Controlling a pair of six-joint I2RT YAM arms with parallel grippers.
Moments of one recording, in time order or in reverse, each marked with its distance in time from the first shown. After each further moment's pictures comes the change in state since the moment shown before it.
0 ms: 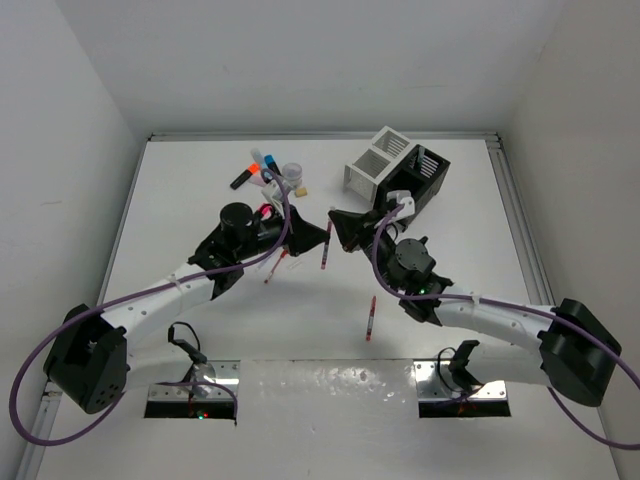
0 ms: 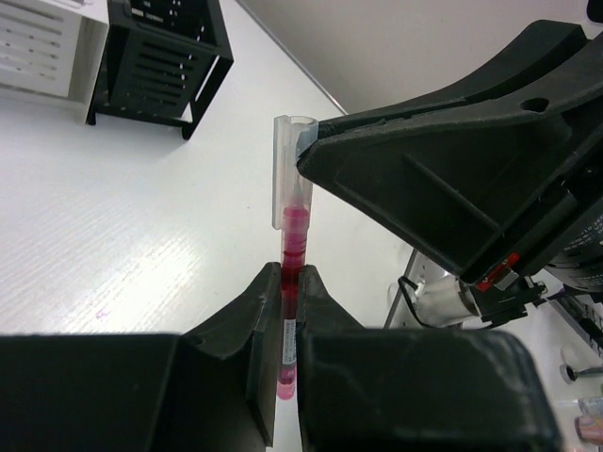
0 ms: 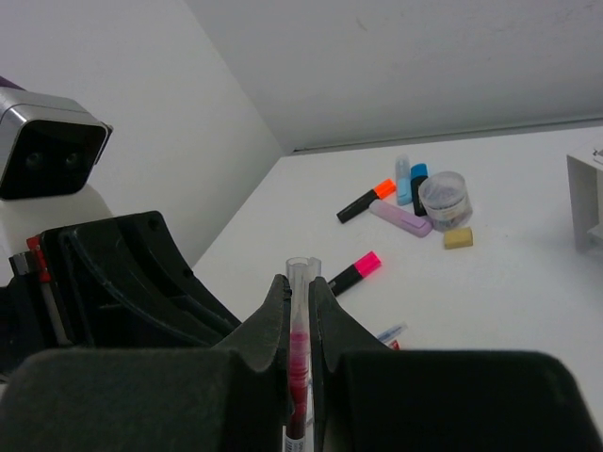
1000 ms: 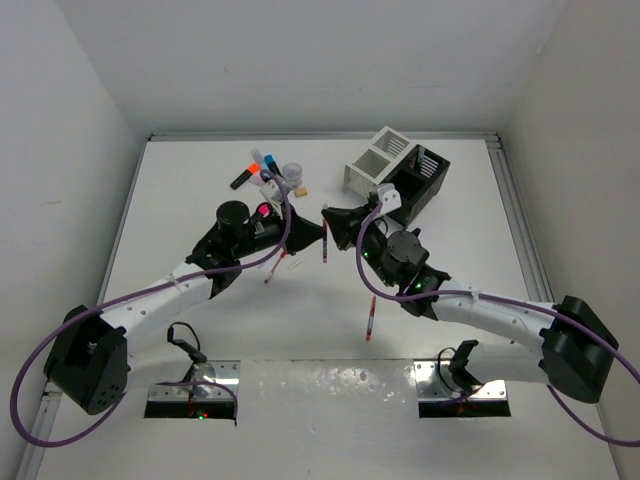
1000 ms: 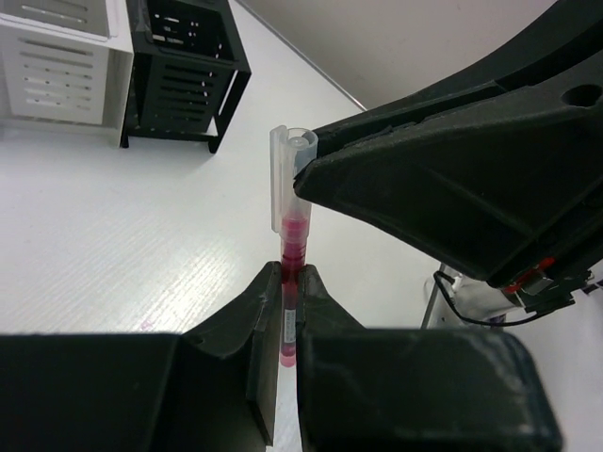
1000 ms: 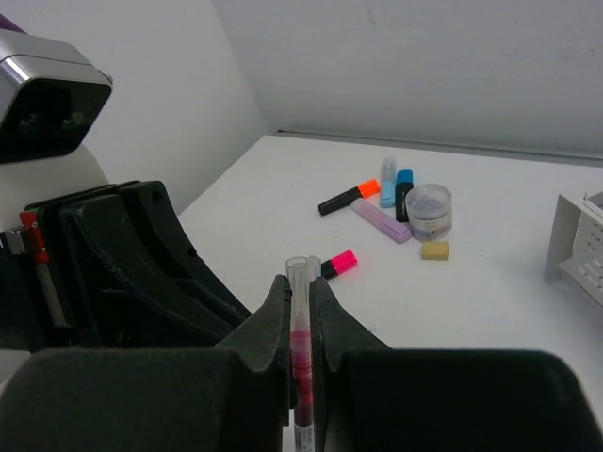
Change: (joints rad) left arm 0.026 -0.002 0.000 -0.004 0.026 0.113; right arm 0.019 0.025 0.087 -0.095 -0.036 -0.172
